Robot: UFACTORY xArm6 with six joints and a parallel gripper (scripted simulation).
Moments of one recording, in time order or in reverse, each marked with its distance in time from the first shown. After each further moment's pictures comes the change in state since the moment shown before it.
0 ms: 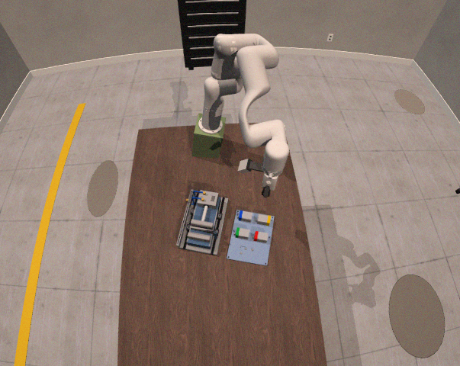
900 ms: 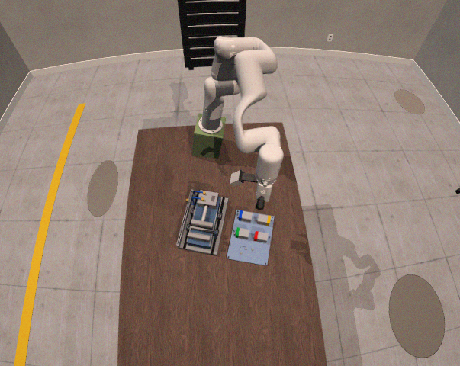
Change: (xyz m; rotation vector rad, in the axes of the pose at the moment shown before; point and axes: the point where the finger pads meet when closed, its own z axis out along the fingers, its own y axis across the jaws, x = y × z) arm 0.014 -0.064 -0.010 0.150 0.003 -0.082
